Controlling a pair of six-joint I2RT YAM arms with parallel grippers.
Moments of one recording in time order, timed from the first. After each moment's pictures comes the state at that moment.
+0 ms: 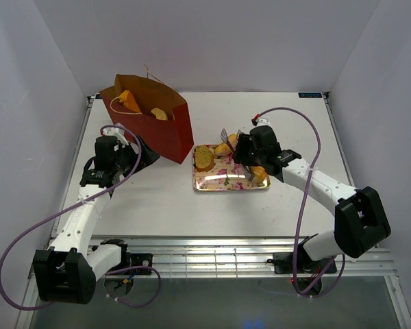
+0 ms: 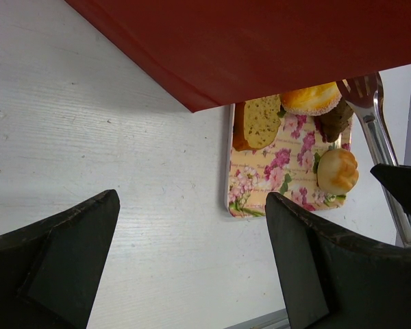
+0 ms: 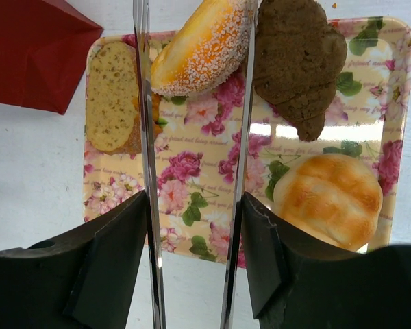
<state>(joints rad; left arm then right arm) -0.07 1.06 0.79 -0.34 0.26 -0.56 0.56 1.42 0.96 -0.21 0.09 0.51</state>
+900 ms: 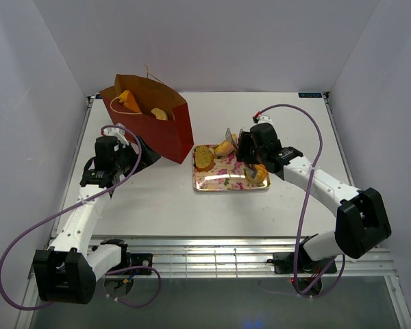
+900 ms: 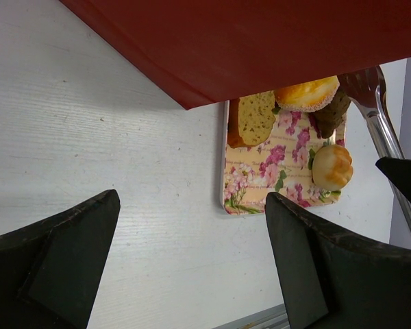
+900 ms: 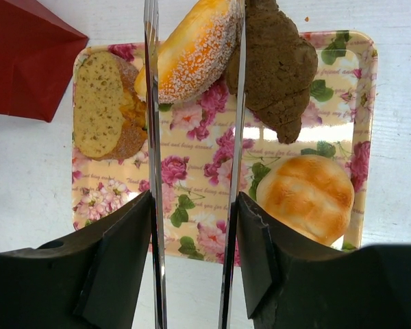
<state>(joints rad) -0.07 1.06 0.79 -0.34 0.28 -0.56 0.56 1.41 1.01 -0.28 0.15 0.49</state>
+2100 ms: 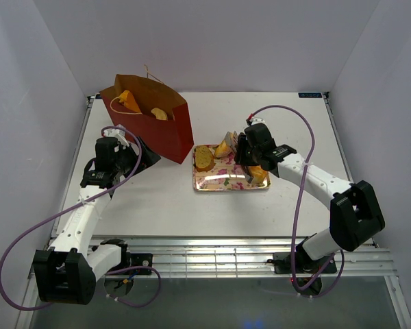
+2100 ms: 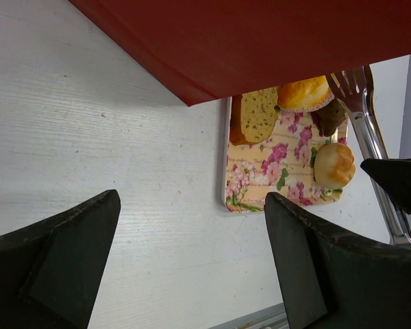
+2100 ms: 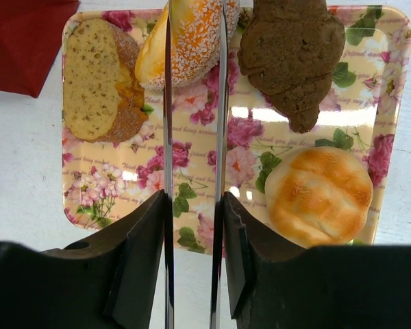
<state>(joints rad) -0.07 1.05 0.78 -0.34 0.28 -0.57 0.58 1.48 1.04 -0.32 0.12 0.47</state>
